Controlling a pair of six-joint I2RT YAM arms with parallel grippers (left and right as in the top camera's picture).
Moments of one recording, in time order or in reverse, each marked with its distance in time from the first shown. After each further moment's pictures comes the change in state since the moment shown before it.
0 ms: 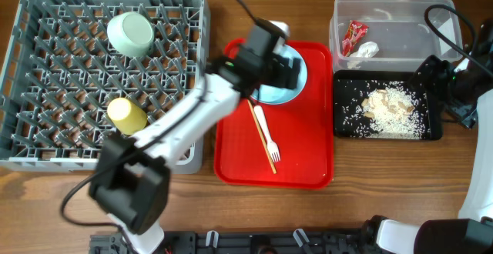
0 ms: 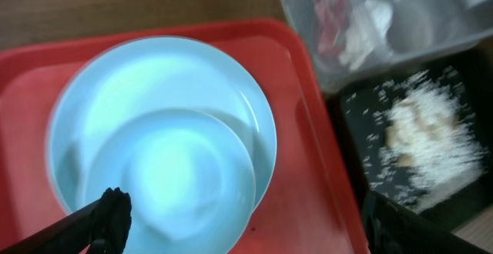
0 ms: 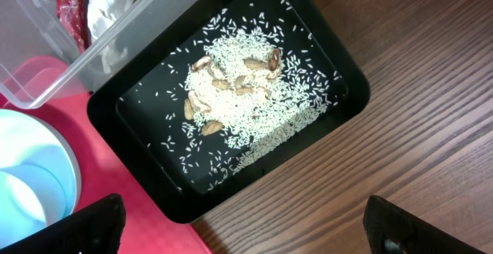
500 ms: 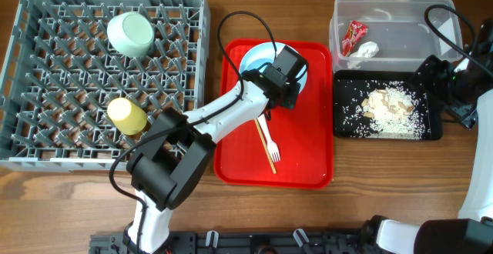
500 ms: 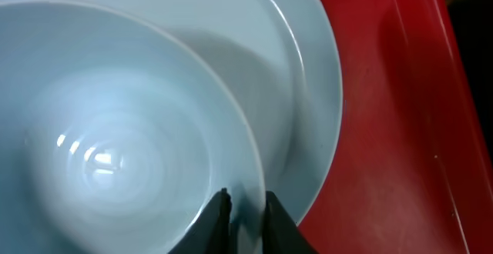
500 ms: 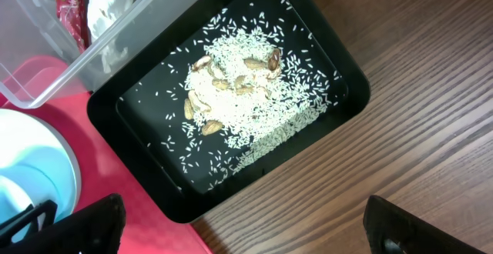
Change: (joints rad) left arm -0.082 0.214 -0.001 0.016 -0.113 0.015; right arm 0.000 0.000 0.000 0.000 0.000 -0.001
